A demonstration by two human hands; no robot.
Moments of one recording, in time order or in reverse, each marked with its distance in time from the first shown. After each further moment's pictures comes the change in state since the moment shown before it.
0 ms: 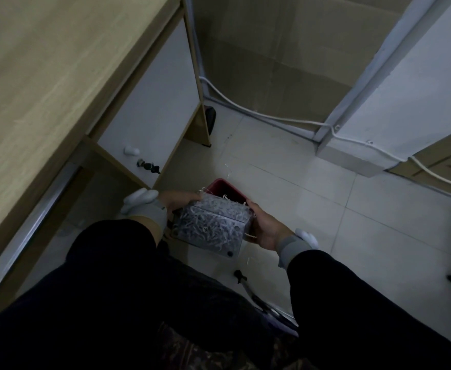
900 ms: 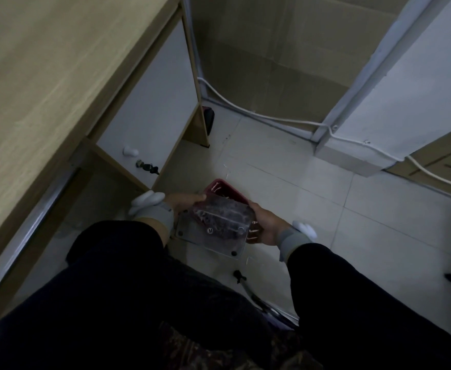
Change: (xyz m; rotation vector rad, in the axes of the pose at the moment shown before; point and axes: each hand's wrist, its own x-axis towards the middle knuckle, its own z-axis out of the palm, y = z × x) left_hand 0.000 0.003 0.011 -0.080 -0.013 0.062; right_hand -0.004 -0.011 -0.004 -0.083 0.012 0.069
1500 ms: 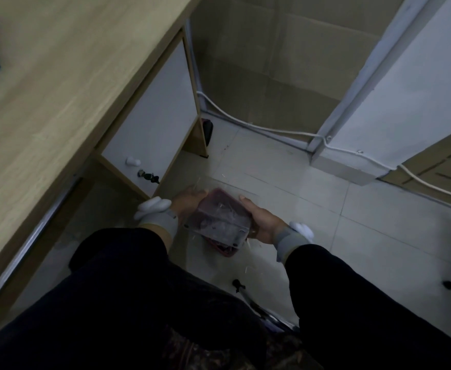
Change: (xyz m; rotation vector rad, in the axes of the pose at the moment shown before) left_hand 0.019 0.005 0.007 -0.024 0.182 0.294; right_hand -0.010 -0.020 0.007 0.028 -0.116 -0.177
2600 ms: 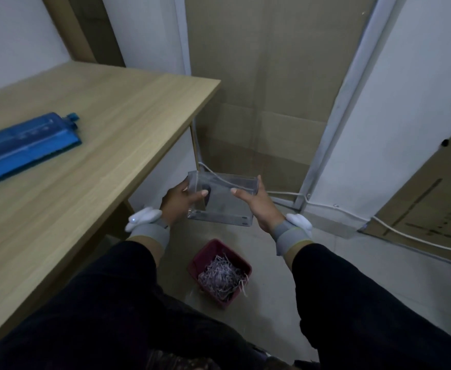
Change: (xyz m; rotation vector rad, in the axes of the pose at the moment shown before) left_hand -0.089 0.062 -0.045 -0.092 0.290 0.646; right_hand -0.092 -0.112 0.034 -0.198 0.149 -0.737
